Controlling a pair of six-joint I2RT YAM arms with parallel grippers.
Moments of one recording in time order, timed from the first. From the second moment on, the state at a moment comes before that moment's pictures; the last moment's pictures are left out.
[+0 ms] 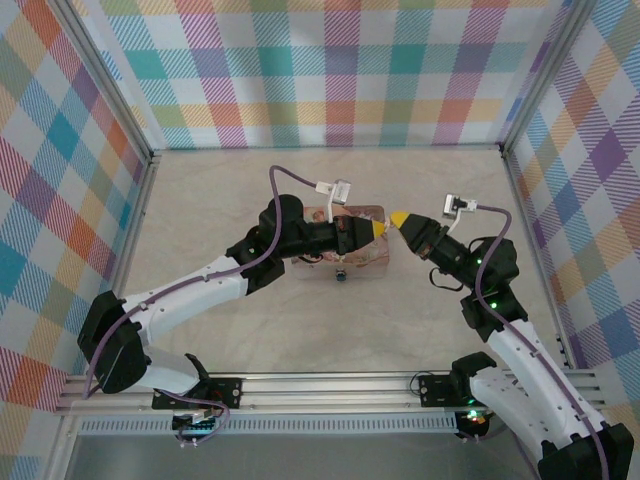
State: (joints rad) left arm -0.87 1.40 1.11 0.25 0.49 -0.87; right arm 0.35 0.72 0.59 0.31 -0.55 1.19
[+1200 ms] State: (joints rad) left arm -0.87 1.36 1.16 0.03 0.47 -0.77; right arm 0.35 0.70 0.59 0.13 -0.59 1.09
